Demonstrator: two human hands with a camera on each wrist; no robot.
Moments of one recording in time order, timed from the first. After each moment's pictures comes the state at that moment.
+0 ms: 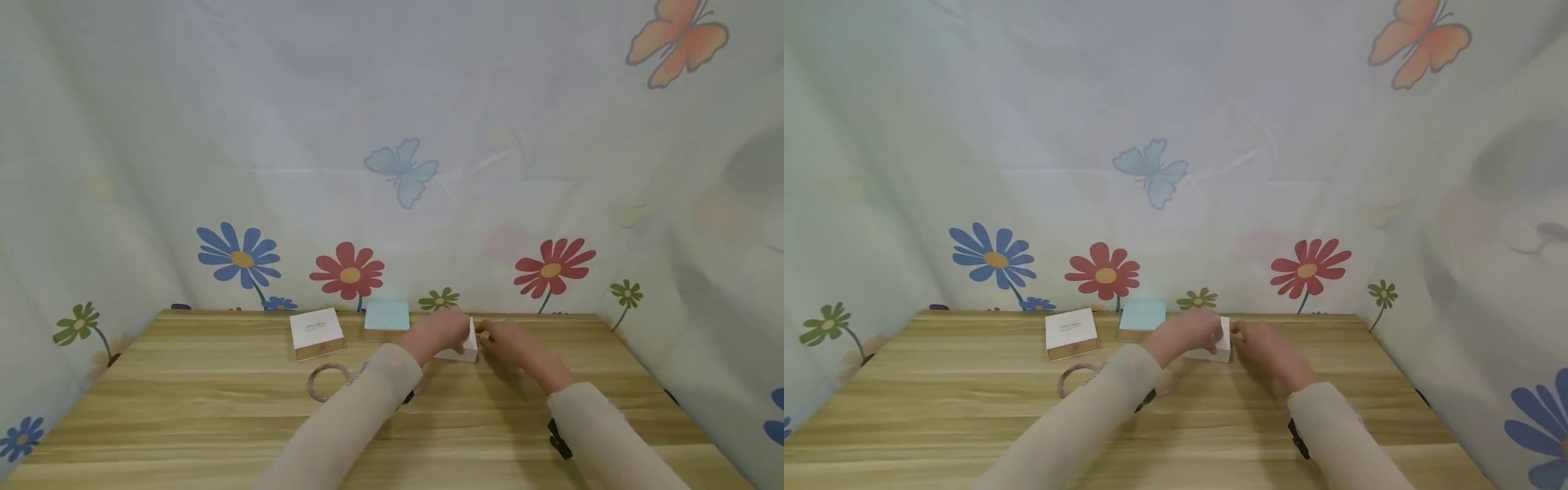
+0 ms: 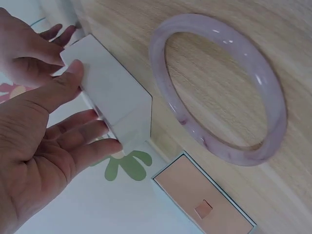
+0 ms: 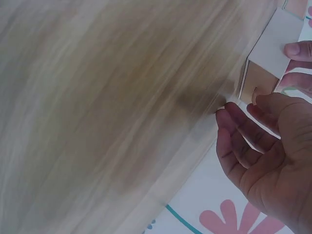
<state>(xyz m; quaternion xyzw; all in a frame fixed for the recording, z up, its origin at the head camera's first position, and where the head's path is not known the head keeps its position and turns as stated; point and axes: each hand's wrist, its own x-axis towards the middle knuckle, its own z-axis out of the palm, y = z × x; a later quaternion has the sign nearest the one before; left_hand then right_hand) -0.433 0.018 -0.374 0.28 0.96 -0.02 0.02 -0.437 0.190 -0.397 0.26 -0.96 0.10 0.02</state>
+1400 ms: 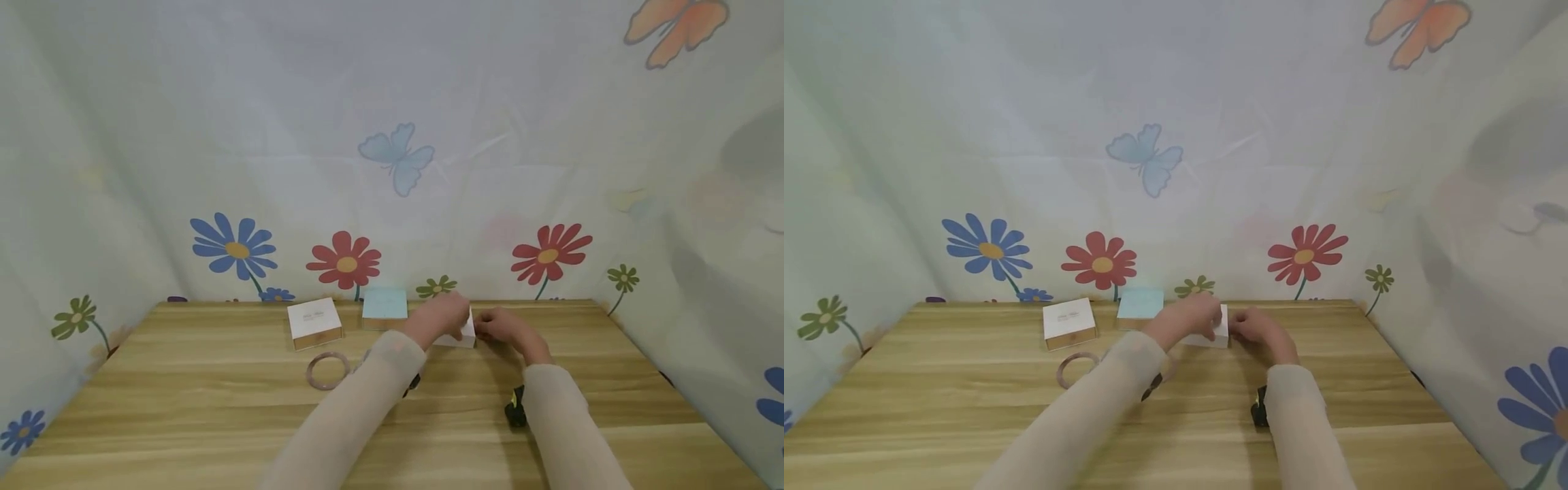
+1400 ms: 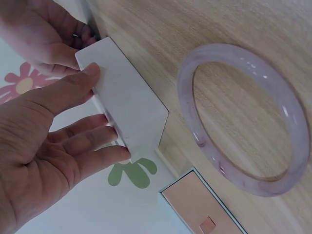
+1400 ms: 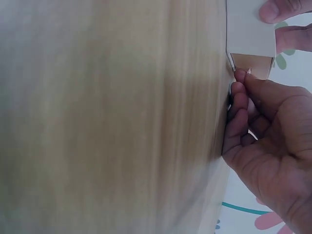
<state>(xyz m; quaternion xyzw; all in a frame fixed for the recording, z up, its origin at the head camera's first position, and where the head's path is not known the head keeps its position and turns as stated) -0.429 0.023 -0.363 0.27 0.96 -0.01 0.04 -0.459 0.197 -0.410 0.21 -0.93 0.29 -0.09</state>
